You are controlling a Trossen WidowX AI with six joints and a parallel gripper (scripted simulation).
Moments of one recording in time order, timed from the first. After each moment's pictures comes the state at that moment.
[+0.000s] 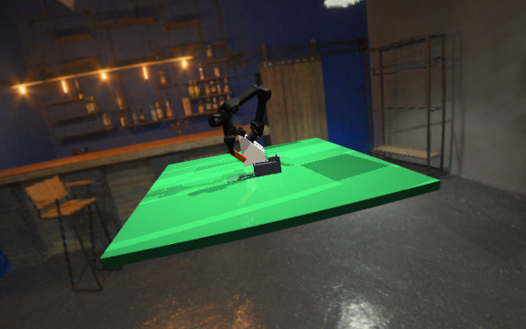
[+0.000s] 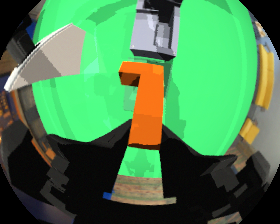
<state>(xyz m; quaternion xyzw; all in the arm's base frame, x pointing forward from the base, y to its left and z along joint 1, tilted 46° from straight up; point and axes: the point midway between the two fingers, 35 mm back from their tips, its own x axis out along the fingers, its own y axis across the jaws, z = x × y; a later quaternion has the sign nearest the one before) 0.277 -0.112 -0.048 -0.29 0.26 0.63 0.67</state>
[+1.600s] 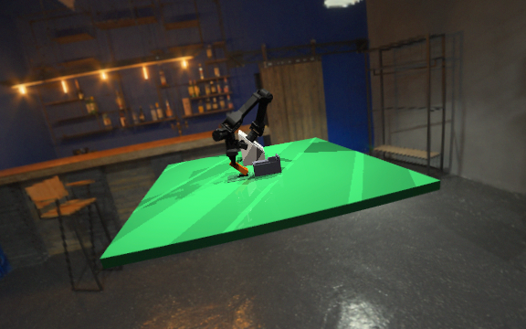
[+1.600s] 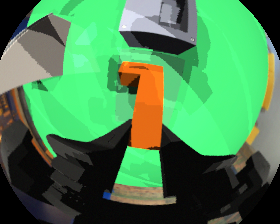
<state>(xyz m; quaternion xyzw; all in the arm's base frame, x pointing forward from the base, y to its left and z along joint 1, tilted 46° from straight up) 0.283 -0.061 -0.100 -0.29 0.26 0.64 0.67</state>
